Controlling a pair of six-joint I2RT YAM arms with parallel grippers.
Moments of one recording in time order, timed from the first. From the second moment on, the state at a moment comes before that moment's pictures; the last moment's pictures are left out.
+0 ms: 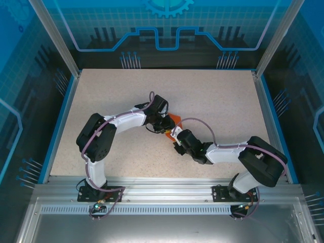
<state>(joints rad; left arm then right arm) -0.58 1.90 1.27 -0.44 0.44 -0.90 0.86 1.51 0.53 0.18 0.28 0.00</state>
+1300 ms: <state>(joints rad) -0.59 1.81 1.12 -0.36 0.41 -0.85 0.53 1.46 0.50 0.22 -0.34 0.29</state>
